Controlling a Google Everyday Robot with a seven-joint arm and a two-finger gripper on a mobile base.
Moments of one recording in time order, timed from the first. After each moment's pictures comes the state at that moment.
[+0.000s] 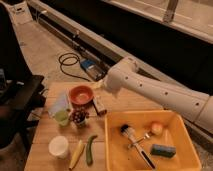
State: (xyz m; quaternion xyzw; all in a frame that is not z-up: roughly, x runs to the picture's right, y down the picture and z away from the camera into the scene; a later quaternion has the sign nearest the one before) arm -0.018 0.033 0.763 -0.05 -0.24 -0.59 0.77
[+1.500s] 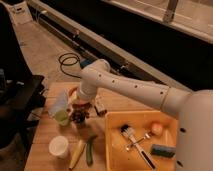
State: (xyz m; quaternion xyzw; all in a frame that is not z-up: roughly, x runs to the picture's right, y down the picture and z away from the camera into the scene) arm -0.133 0.082 0.766 -0.07 -0.36 -0.67 0.65
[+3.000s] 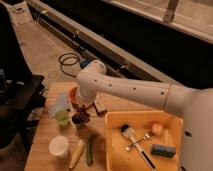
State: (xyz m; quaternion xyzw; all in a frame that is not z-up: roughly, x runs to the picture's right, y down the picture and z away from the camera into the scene) arm -0.108 0.073 0.748 -0.08 -0.29 -0.67 0.68
